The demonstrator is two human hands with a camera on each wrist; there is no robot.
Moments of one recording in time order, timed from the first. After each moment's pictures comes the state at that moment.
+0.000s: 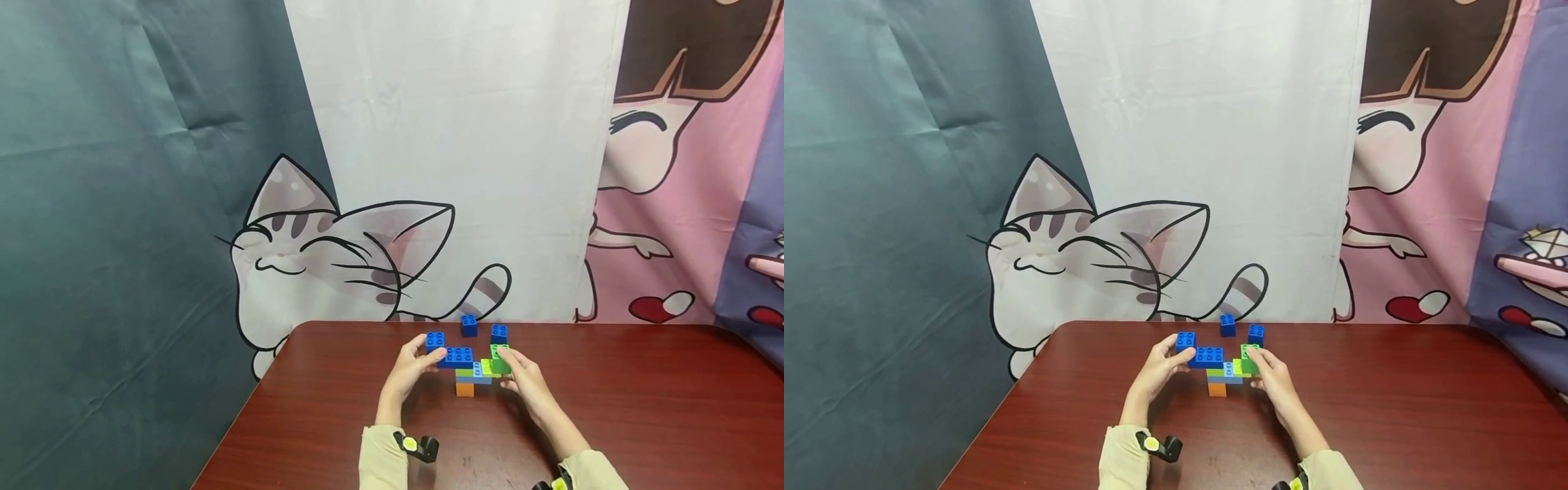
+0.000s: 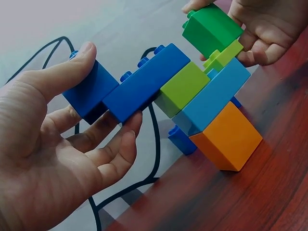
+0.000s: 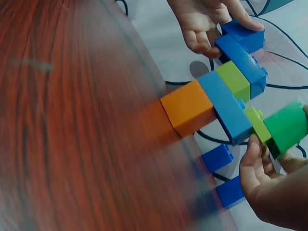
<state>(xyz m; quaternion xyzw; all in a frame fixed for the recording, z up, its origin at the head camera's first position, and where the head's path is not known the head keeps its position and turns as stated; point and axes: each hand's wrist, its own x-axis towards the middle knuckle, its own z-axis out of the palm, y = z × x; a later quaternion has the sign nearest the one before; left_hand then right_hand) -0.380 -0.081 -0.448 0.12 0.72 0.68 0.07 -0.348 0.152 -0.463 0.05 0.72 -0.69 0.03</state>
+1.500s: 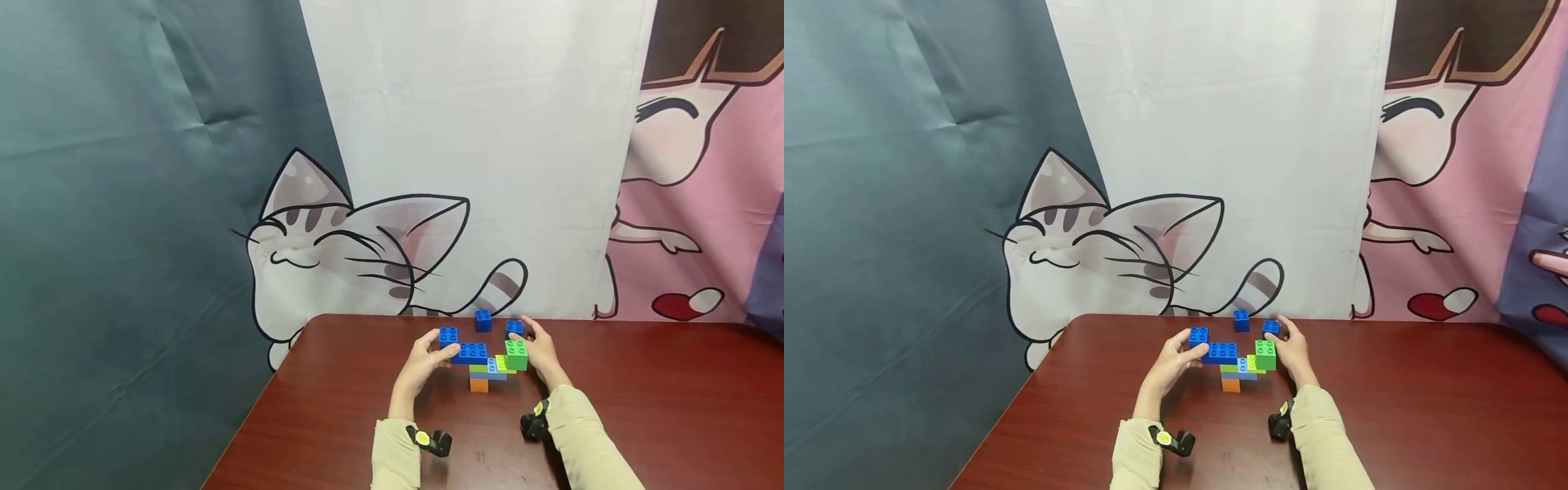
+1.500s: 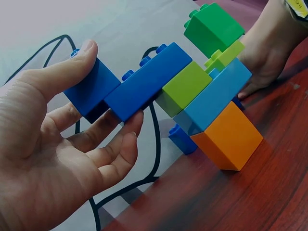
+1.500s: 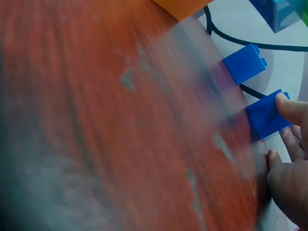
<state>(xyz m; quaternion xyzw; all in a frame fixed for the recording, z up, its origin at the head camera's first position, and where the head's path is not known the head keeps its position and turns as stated) -0.377 -0.083 -0.445 0.14 0.72 0.67 0.07 -0.437 0.174 -0.502 0.03 0.80 -0.60 -0.02</state>
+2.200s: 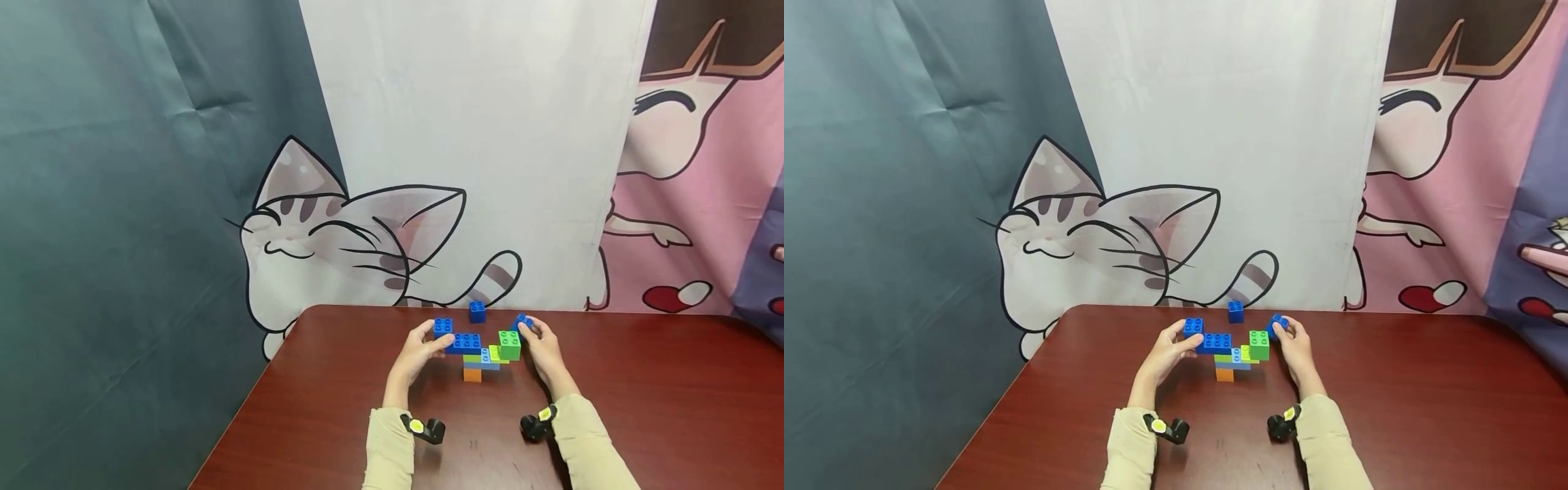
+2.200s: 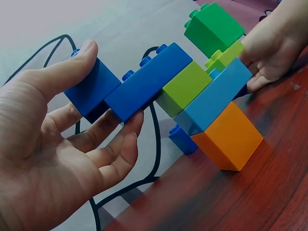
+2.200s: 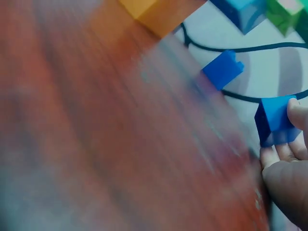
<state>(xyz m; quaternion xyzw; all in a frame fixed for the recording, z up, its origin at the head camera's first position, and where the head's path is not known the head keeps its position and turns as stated) -0.381 -0.081 -0.446 0.12 0.73 0.67 0.07 -0.417 0.186 -0.505 0.07 0.75 -0.66 -0.02</state>
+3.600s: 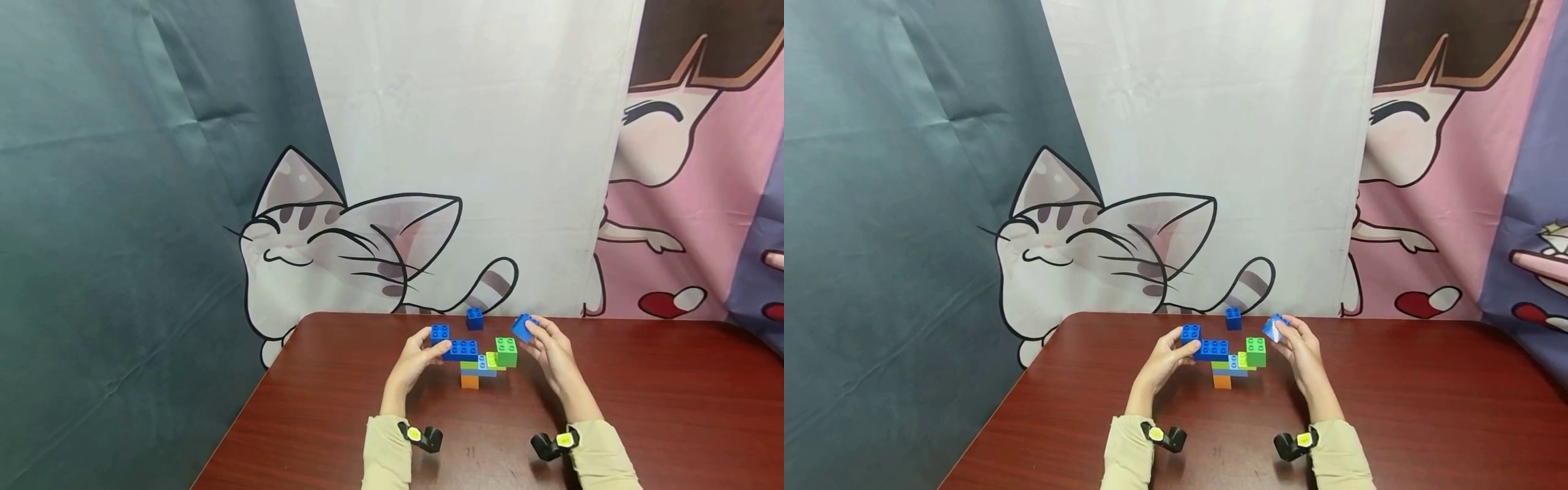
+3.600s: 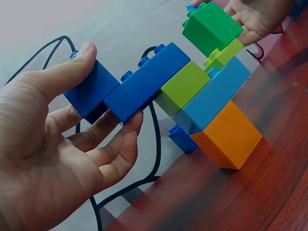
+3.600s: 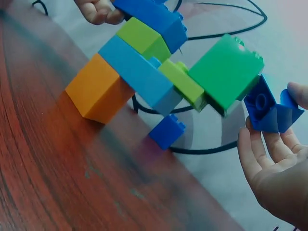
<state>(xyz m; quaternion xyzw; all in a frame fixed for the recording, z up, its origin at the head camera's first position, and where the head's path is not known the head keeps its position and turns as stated) -0.379 -0.081 -0.446 0.12 0.73 0.67 0.07 -0.376 0.192 -0.456 -0.04 0.54 -0.84 -0.03</state>
